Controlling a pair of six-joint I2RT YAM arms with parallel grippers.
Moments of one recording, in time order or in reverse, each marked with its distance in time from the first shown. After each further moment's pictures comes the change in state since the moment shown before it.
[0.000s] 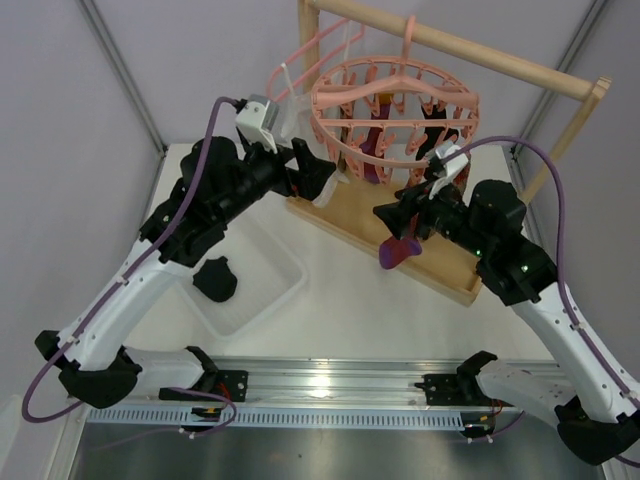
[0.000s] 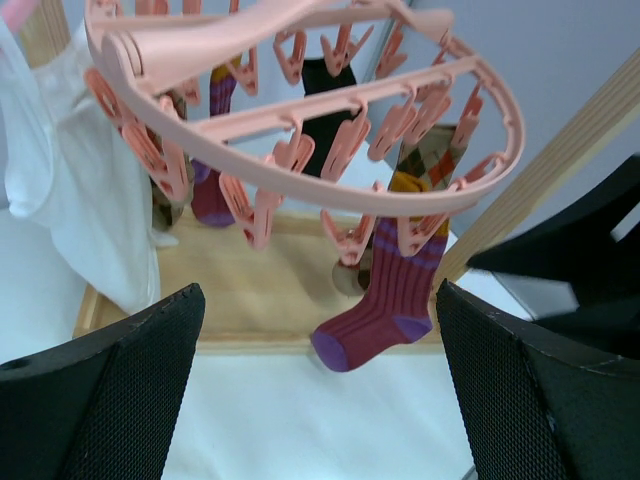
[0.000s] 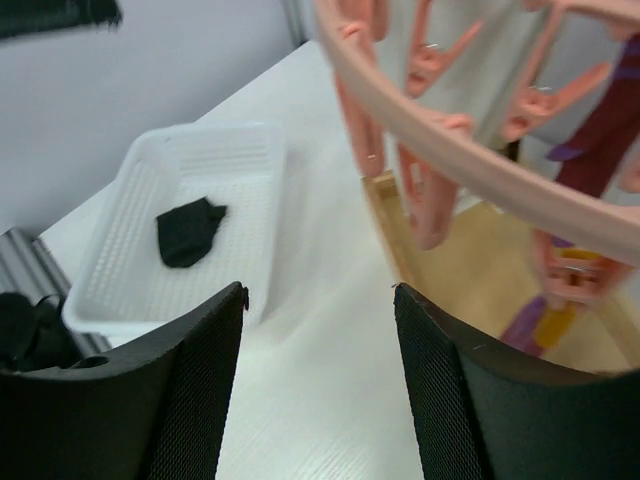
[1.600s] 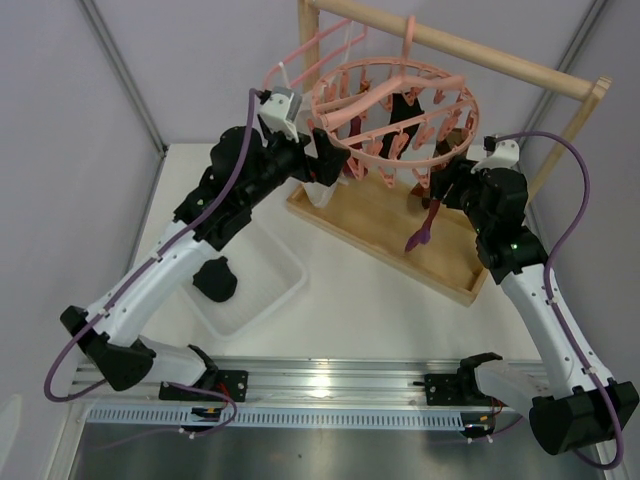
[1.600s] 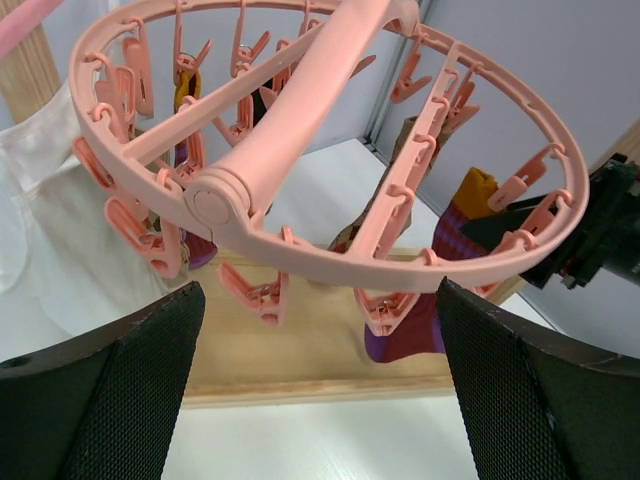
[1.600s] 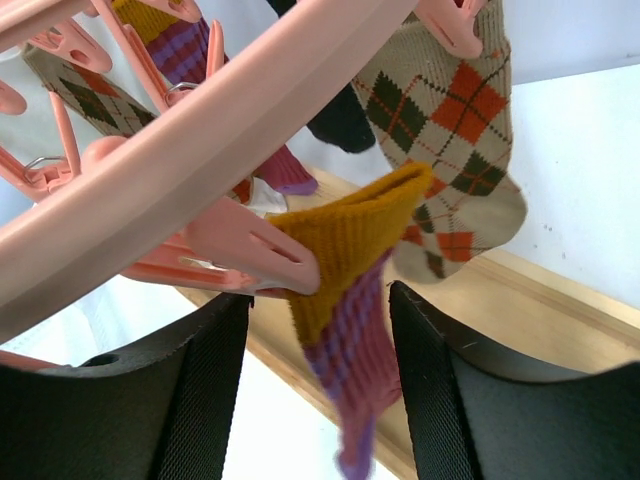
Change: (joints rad) left arm 0.036 0.114 -0.010 0.192 0.036 0.060; right arm -0.326 0.093 -0.161 0.180 0.272 0.226
